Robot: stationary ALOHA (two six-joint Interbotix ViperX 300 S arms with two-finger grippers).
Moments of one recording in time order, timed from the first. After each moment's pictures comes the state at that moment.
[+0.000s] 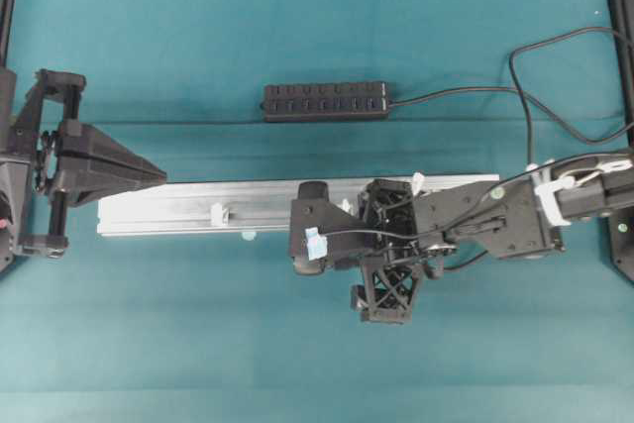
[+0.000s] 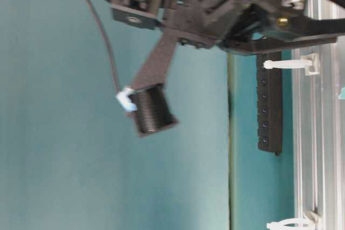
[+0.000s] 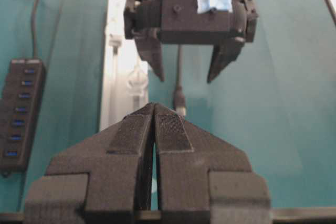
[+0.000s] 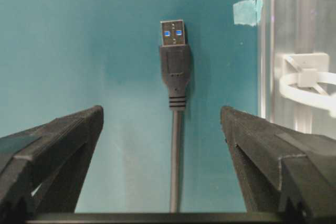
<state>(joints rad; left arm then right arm) -0.01 -0.77 0.93 0.02 0.17 -0.03 0.11 0.21 0.42 0.02 0.65 0.16</state>
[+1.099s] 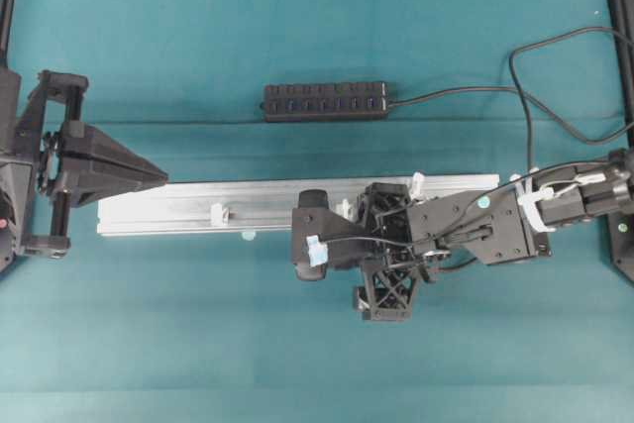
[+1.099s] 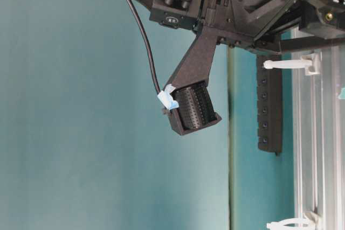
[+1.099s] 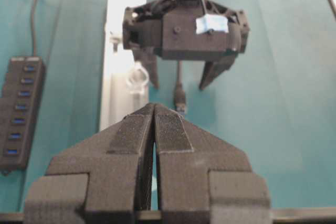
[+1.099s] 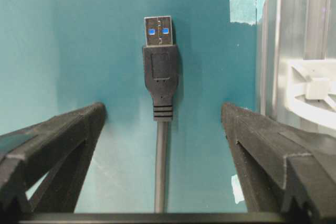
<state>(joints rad) -0.01 -0.77 0.93 0.02 0.17 -0.02 0.11 0.26 0.45 -0.02 0.60 0.16</state>
